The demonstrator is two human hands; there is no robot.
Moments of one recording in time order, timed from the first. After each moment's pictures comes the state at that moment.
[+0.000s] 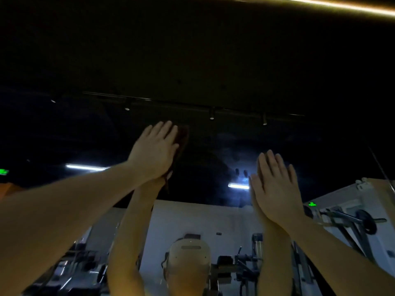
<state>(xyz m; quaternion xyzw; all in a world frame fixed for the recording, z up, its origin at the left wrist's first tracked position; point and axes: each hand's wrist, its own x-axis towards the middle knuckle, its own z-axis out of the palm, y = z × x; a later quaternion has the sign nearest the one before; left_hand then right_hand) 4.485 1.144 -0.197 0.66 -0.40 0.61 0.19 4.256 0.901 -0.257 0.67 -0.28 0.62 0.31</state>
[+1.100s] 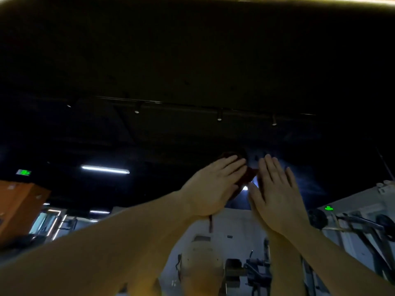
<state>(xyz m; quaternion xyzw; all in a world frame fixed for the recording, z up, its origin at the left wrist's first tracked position) 4.380 1.047 -0.256 0.55 -0.55 0.63 0.10 4.244 0.883 -0.271 0.69 -0.23 0.61 0.32</state>
